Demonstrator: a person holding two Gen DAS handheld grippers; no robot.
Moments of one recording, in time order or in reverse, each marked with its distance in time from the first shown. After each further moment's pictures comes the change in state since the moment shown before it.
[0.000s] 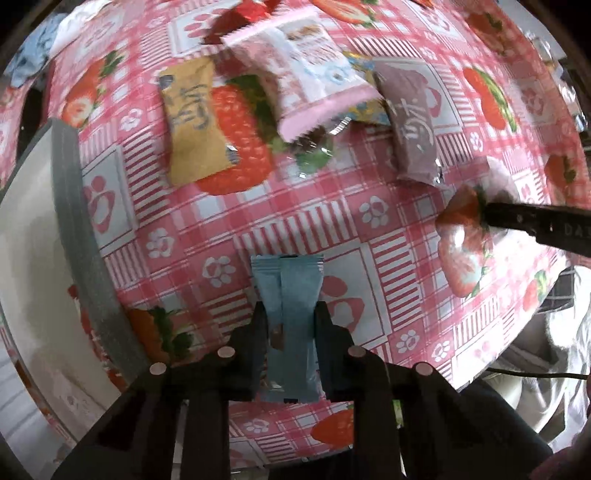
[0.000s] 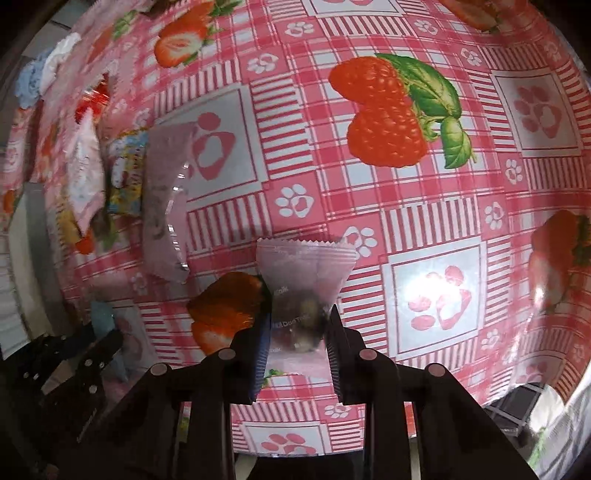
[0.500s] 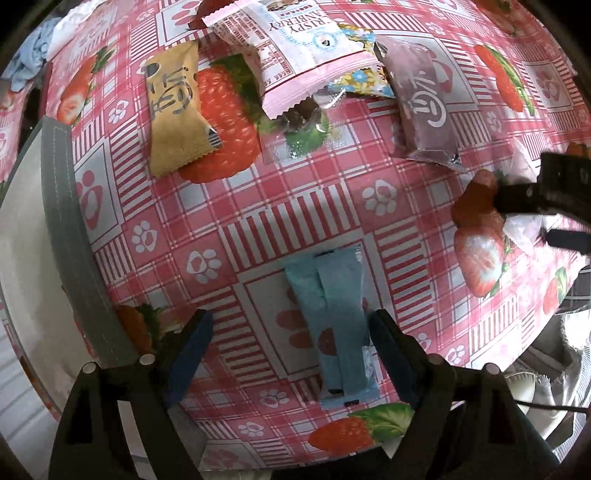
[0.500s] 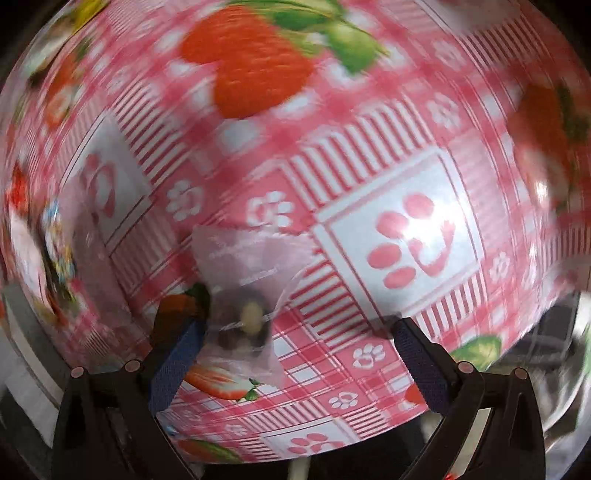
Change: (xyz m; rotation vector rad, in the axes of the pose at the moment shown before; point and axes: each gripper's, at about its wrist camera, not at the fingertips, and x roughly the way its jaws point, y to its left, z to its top) left arm 0.036 -0.058 -0.007 0.009 0.042 0.085; right arm 0.035 -0.043 0.004 0.307 0.076 -0.028
